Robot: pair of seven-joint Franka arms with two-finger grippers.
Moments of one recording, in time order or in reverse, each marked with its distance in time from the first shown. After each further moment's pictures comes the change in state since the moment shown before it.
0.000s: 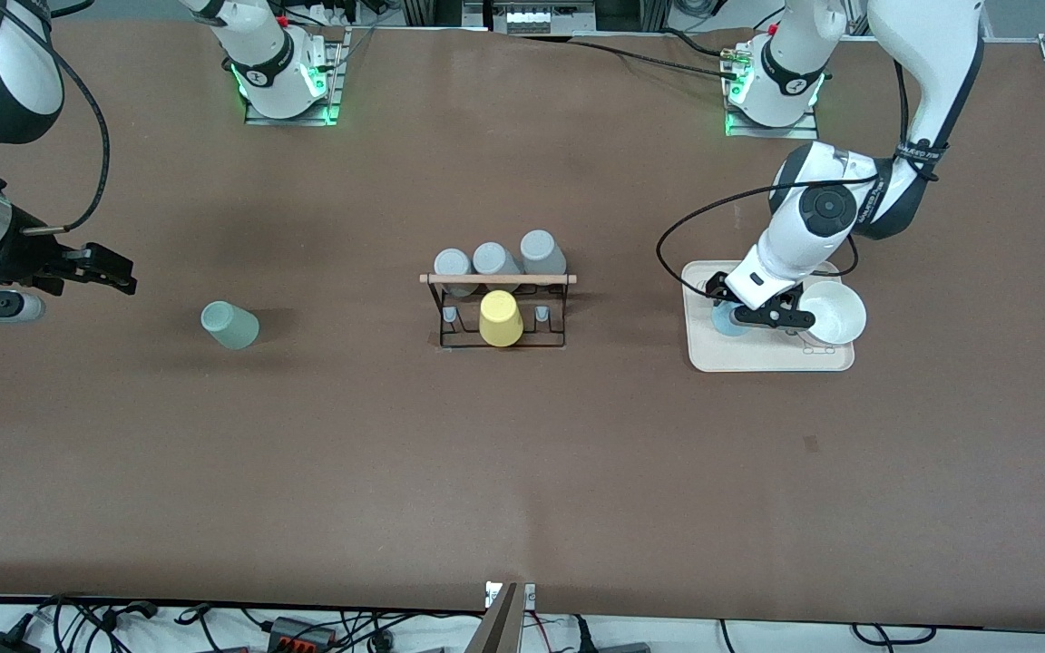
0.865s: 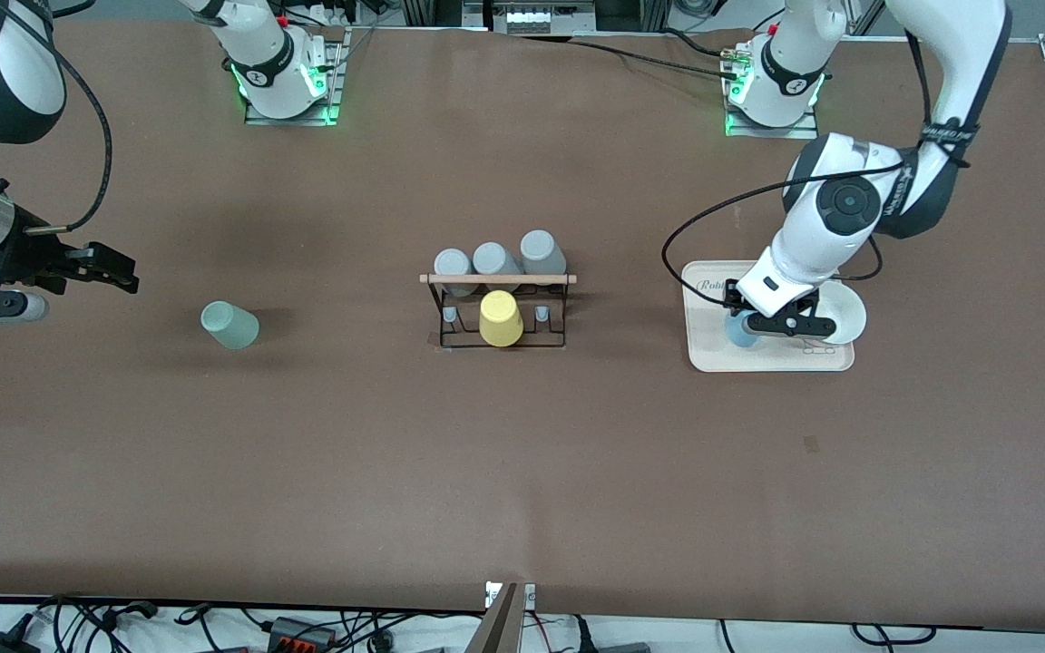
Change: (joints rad) left arm -0.018 -0.072 -0.013 0.237 0.000 -0.326 0.002; right arm 0.002 0.000 0.000 -0.003 0.000 -0.019 0.000
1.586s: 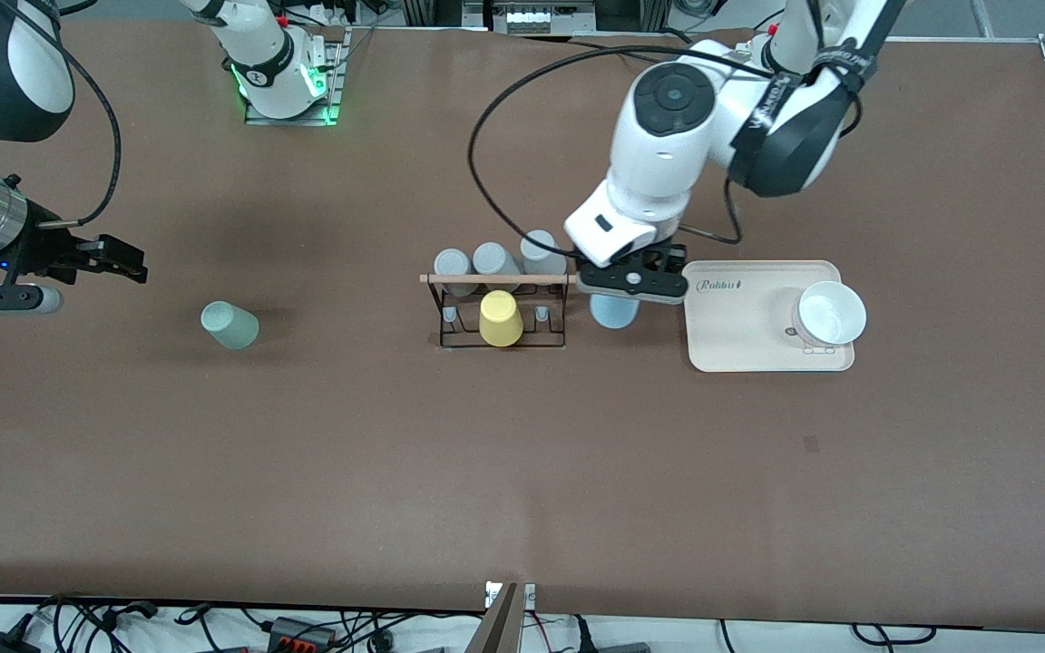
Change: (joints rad) left arm -0.374 0.185 -0.025 0.574 -0.007 -0.301 -0.329; right arm 0.001 -0.027 0.000 -0.055 0.000 0.000 0.000
